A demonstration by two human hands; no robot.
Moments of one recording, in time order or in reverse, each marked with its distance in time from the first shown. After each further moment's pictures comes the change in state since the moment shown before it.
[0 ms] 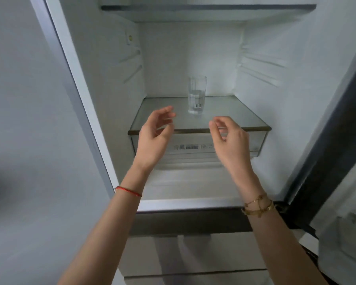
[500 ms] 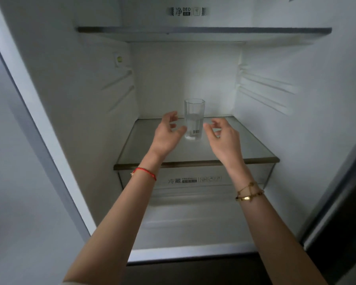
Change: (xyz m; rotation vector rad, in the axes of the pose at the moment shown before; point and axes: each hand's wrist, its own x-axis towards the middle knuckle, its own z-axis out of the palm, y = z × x) left_hand 0.137 -0.045 0.052 0.195 -0.070 -0.186; right_hand 0.115 0.033 0.048 -0.017 -0.079 0.120
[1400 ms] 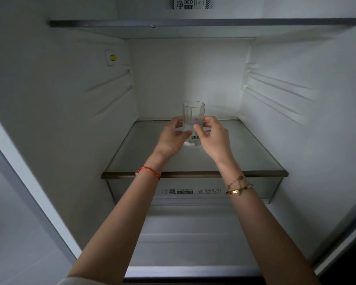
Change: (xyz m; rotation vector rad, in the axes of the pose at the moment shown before) left_hand 0.029 -0.010 0.027 0.058 -0.074 -0.080; right_hand 0.045 0.012 0.027 0.053 -0.127 -0.028
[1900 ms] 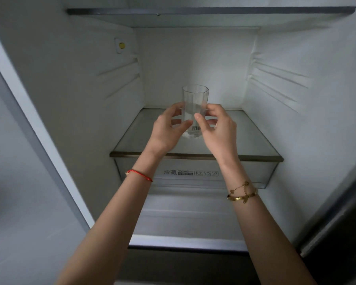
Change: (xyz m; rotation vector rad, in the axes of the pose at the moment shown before) left_hand -0.066 0.021 -0.016 -0.016 0.102 0.138; right_hand -0.051 -0.020 -0.020 0.135 0.124 -0.124
